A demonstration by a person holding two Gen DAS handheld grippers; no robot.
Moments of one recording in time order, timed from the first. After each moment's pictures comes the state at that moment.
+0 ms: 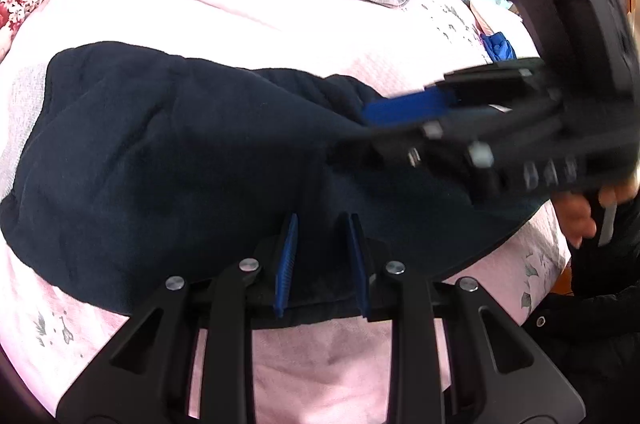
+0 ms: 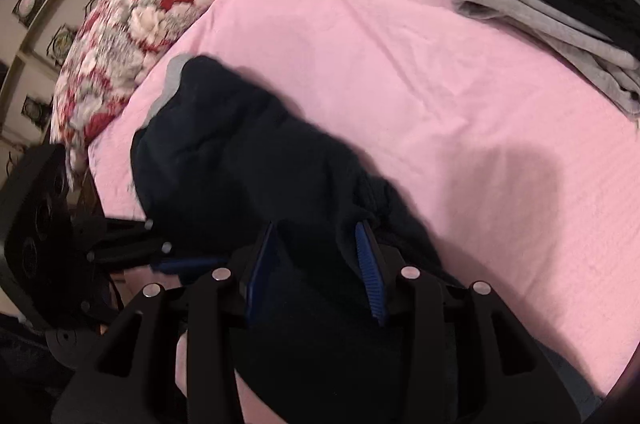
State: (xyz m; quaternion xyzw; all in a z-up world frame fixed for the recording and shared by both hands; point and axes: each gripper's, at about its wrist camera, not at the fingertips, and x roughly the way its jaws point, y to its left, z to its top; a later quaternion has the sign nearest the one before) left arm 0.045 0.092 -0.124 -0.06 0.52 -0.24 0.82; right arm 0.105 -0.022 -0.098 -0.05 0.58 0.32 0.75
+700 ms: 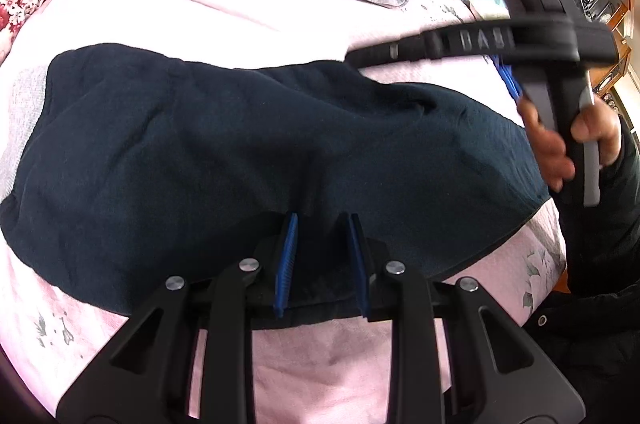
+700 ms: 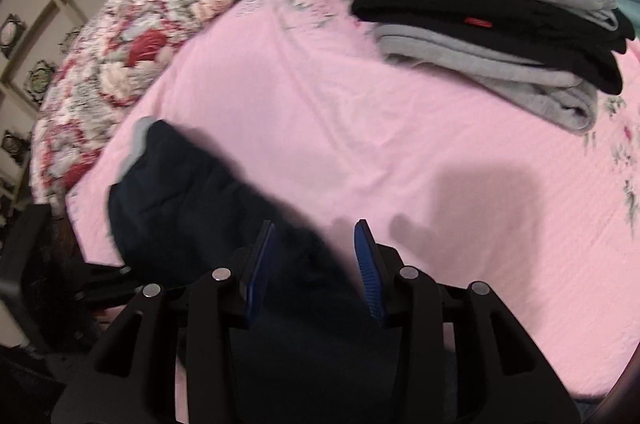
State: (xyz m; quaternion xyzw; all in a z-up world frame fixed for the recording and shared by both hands) left arm 0.044 0.092 -0.124 -0.06 0.52 -0.24 0.82; right arm 0.150 -0.064 -0.085 -0.01 0.54 0.24 0.81
